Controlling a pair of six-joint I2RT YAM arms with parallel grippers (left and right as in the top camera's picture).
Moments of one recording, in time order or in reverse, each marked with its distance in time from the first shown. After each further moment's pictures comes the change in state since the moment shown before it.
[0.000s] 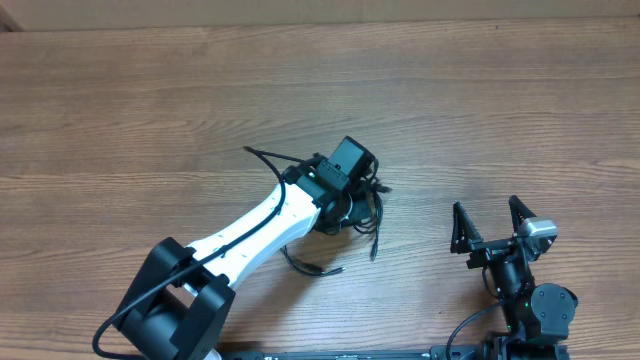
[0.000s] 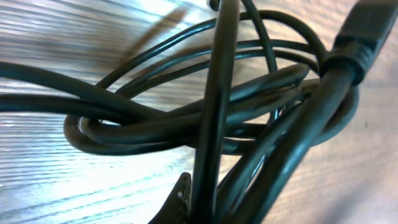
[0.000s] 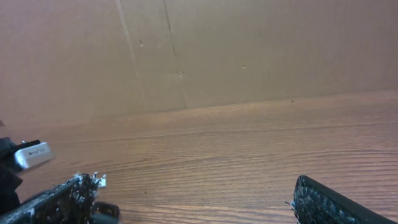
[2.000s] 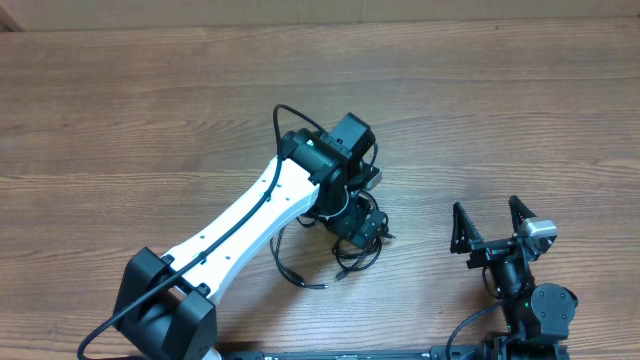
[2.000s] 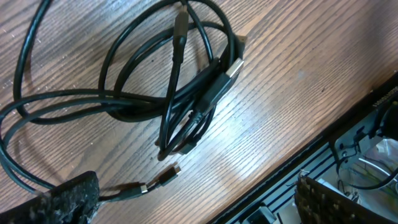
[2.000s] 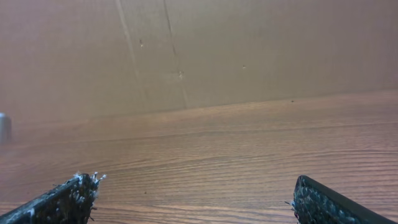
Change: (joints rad) left arm 0.025 0.003 0.309 -0.560 0.134 0.787; right arm 0.000 0.000 0.000 0.000 0.000 0.000
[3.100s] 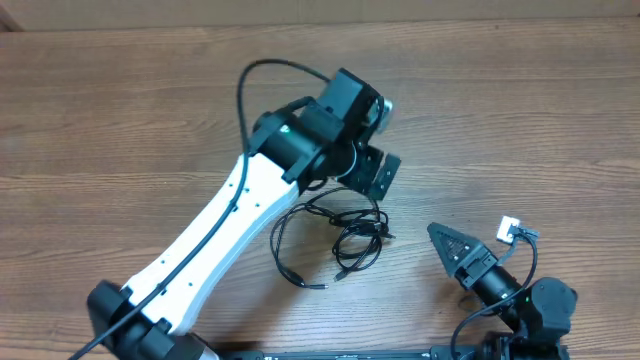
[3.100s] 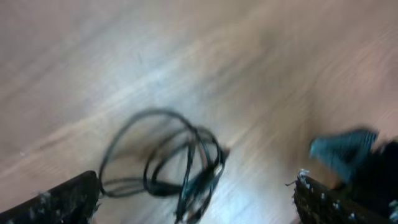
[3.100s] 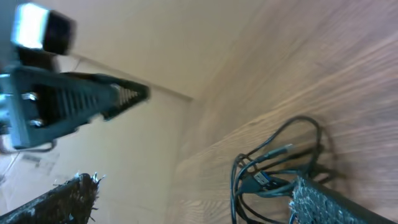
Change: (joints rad) left arm 0.020 -0.074 0.221 0.138 -0.127 -0.080; right arm 0.000 0.012 0.061 -0.187 -0.508 0.916
